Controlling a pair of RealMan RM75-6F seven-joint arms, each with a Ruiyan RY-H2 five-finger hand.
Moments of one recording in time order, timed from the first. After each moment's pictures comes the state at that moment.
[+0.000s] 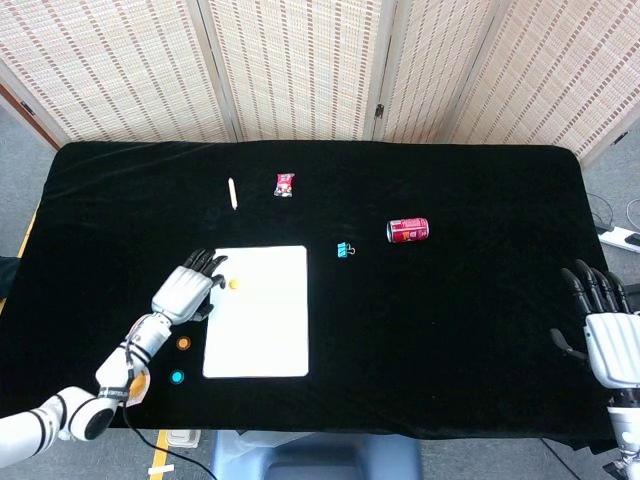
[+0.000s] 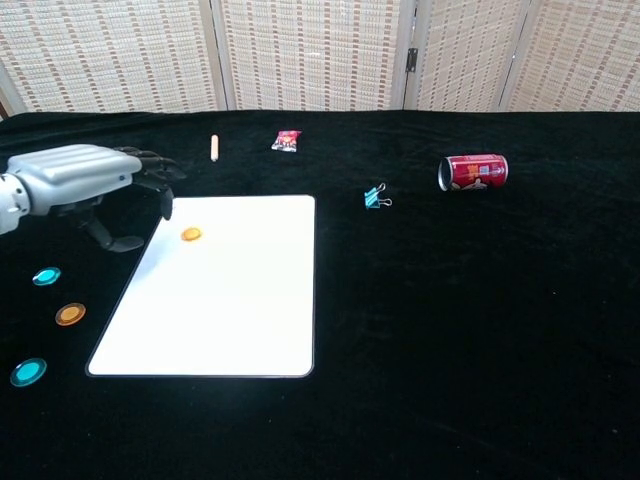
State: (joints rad) left arm -0.69 -1.42 -0.06 -1.35 1.37 0.94 0.19; right arm 0.08 -1.08 0.09 -1.61 -1.49 1.50 -0.04
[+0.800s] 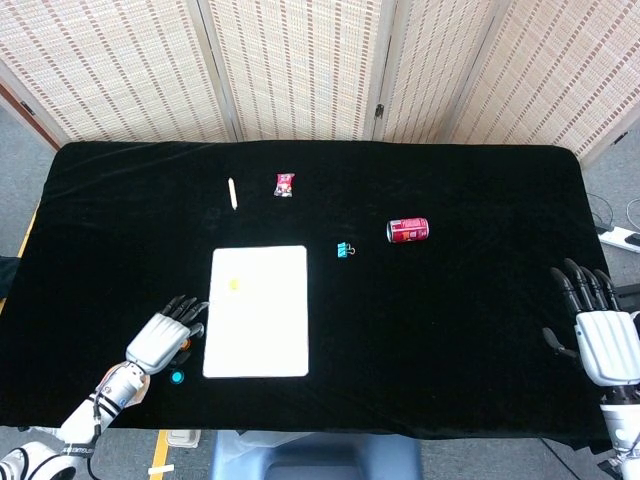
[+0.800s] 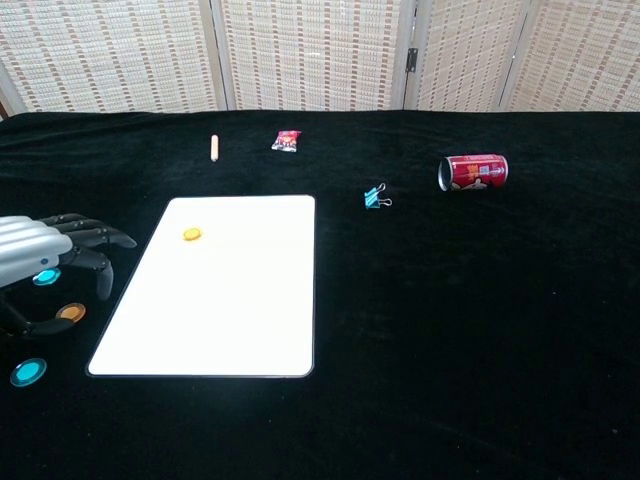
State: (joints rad) left arm -0.52 -1.38 0.09 -1.41 1.51 1.07 0.19; right arm 0.10 -1.08 0.09 -1.61 -1.51 1.49 -0.04
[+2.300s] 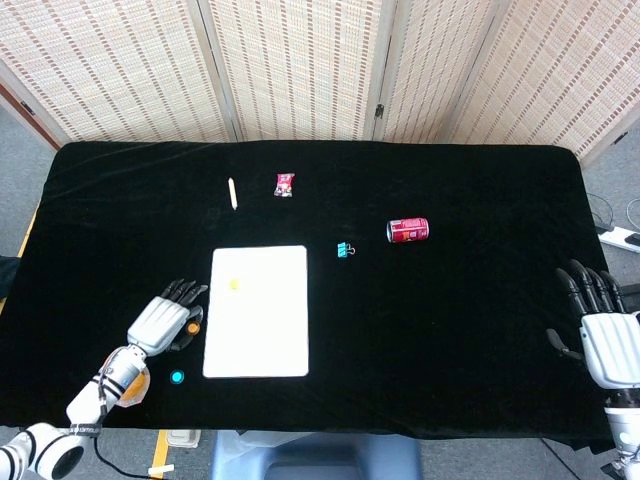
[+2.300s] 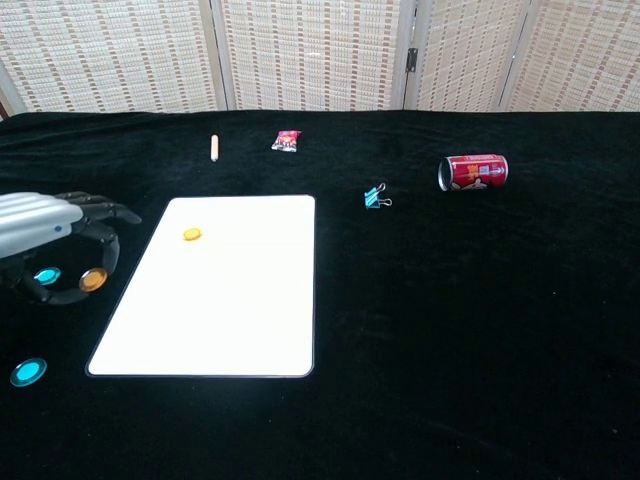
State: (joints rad) left arm -0.57 -1.39 0.00 -1.36 1.48 1.00 0.10; right arm 0.09 -1.08 0.09 -1.61 -1.51 1.51 -0.03
